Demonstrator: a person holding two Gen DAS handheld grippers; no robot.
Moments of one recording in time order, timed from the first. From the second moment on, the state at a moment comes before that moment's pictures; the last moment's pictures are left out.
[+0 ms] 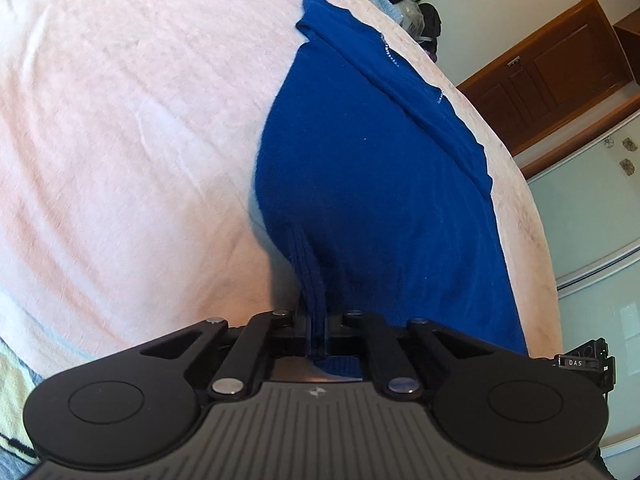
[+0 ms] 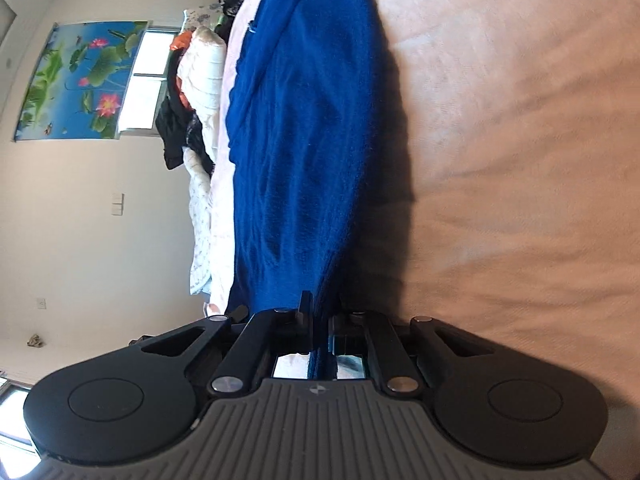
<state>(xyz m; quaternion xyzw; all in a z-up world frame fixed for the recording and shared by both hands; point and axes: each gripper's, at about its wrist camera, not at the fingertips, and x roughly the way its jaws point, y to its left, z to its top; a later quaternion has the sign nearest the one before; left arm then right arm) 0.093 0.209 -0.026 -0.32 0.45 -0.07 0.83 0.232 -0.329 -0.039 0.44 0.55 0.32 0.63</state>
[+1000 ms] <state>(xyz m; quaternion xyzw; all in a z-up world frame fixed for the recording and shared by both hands) 0.451 0.205 0.057 -0.36 0.33 -0.11 0.86 0.585 -0.320 -0.008 0.56 0.36 0.30 0.68</state>
